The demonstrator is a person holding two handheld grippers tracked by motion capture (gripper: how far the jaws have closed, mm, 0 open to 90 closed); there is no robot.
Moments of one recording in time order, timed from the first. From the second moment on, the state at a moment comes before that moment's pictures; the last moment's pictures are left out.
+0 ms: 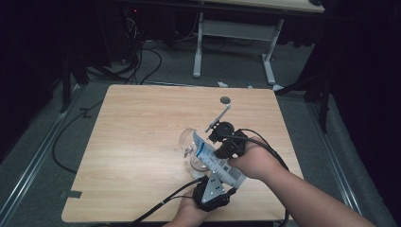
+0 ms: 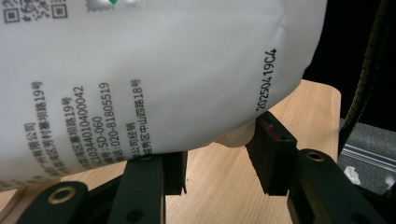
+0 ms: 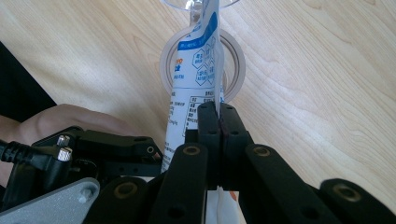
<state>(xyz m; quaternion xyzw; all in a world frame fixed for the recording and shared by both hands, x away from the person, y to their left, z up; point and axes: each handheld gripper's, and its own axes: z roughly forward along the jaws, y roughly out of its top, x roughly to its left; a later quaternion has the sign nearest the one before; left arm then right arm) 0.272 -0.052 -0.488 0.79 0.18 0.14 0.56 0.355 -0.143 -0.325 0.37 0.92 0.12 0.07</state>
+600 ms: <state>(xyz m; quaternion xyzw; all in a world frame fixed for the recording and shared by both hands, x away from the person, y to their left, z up) 0.274 -0.054 -0.488 0.79 0.18 0.13 0.57 0.358 -0.144 -0.326 0.36 0.92 0.12 0.08</state>
